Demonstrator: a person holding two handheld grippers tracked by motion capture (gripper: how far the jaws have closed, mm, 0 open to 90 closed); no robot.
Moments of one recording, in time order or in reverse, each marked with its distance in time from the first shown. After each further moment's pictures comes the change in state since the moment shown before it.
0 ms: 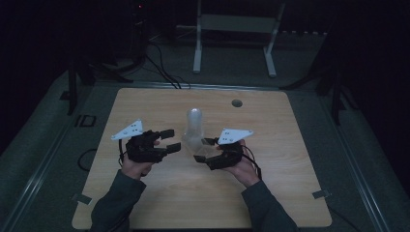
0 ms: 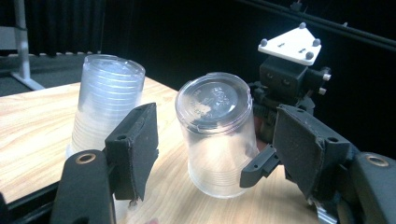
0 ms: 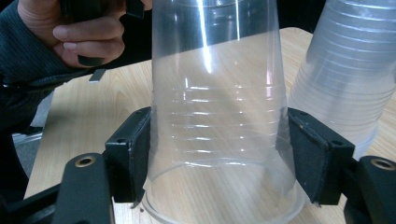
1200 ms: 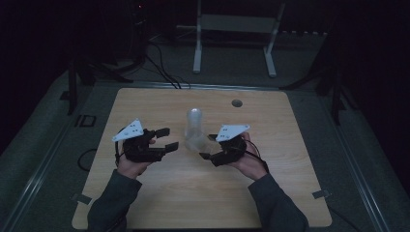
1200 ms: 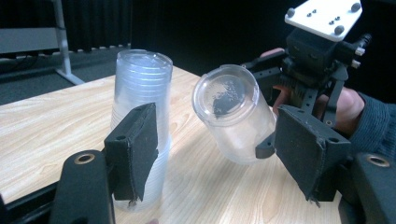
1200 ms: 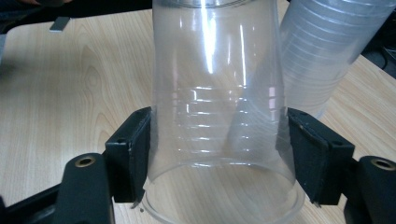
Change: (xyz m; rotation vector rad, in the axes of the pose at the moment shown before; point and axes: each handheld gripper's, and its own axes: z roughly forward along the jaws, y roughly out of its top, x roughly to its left) left arm -0.004 0.005 -0.005 0.068 0.116 0.073; right arm -0.006 0.017 -0.009 0.185 -0.095 -0.119
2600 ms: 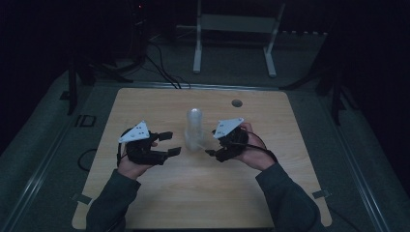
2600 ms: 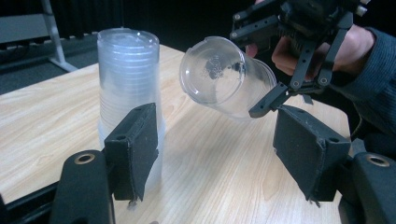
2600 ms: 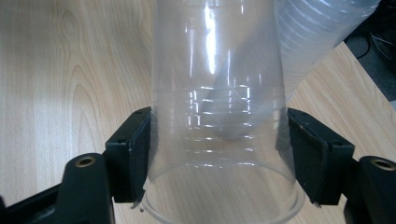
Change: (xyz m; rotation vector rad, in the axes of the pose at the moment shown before) left arm -0.004 -0.001 0.007 0.094 -0.017 0.052; right arm -0.008 0.023 -0.011 0.197 -0.047 -0.156
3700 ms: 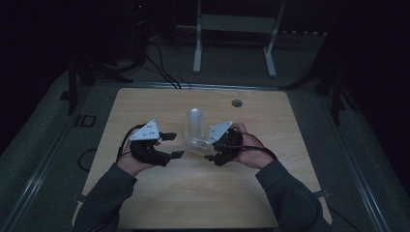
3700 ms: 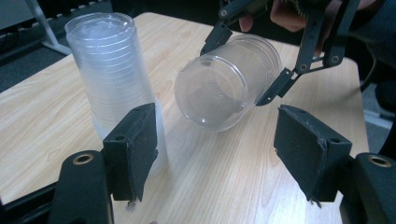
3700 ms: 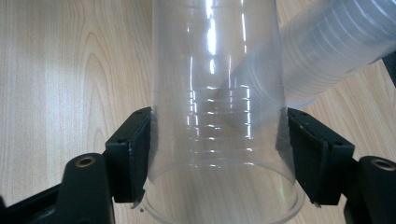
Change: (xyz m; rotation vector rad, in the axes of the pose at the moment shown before) left arm -0.008 0.021 0.009 0.186 -0.003 0.147; right arm 0.010 0.012 0.007 0.114 0.044 -0.120
